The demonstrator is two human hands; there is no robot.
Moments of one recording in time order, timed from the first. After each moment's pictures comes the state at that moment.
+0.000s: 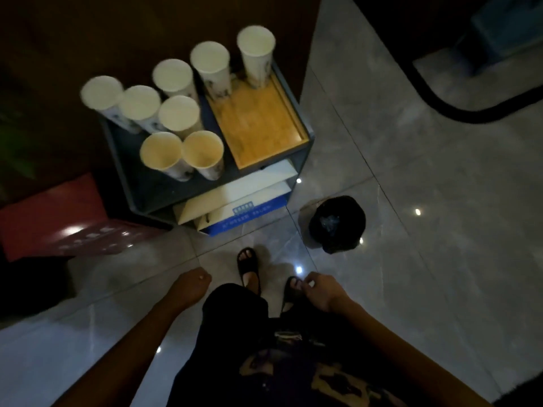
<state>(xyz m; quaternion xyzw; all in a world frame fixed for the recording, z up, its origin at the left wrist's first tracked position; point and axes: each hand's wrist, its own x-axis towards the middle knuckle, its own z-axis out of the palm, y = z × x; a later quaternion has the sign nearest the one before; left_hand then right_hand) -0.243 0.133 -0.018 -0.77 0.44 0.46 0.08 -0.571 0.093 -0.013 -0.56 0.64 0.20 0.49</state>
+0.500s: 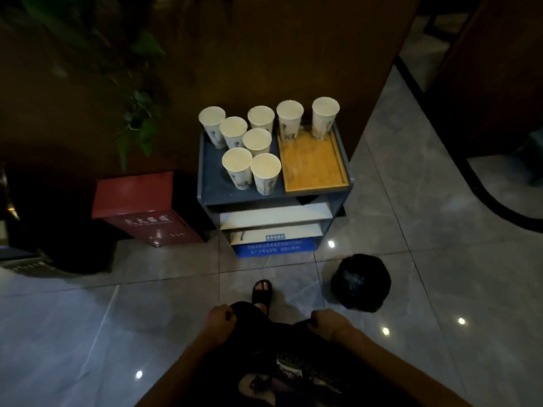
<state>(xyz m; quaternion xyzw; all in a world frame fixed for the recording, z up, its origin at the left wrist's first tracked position) -0.321 0.249 0.011 -0.83 0.36 0.43 0.01 -0.573 0.116 0.012 -0.75 0.43 0.35 0.37</state>
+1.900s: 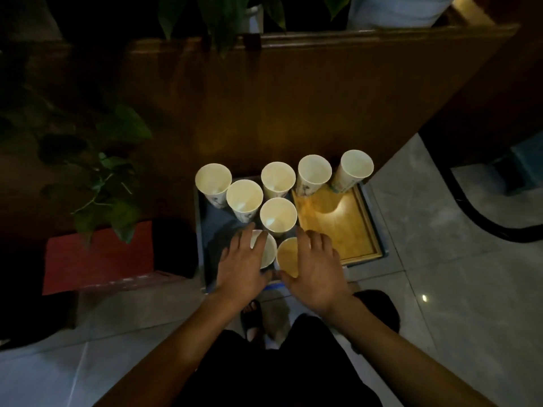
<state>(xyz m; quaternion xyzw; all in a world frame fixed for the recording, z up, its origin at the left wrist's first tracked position) -0.148 -0.070 0.092 -0.77 0.61 0.18 -0.06 -0.311 -0.119 0.138 -0.84 0.52 0.02 0.16</state>
